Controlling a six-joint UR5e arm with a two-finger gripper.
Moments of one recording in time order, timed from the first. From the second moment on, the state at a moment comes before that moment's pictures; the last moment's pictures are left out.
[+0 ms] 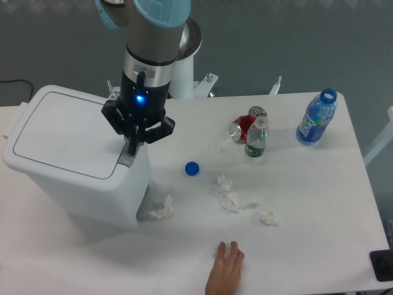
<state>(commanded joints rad) 2.32 -1.72 -1.42 -1.38 1.25 0.50</state>
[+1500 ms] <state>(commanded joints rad) 2.43 -1.65 -1.41 -1.38 1.21 0.56</state>
